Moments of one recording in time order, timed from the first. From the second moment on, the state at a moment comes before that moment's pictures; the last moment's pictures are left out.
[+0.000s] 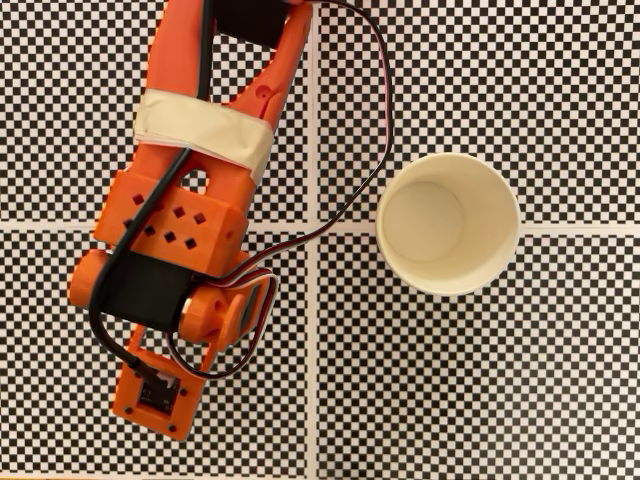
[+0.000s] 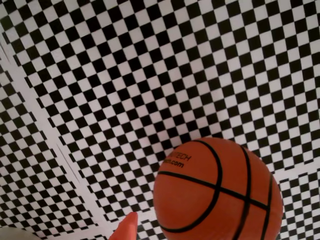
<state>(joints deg) 14.6 43.7 33.0 97.3 -86.1</state>
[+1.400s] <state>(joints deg) 16.0 38.1 28.1 97.3 -85.6</state>
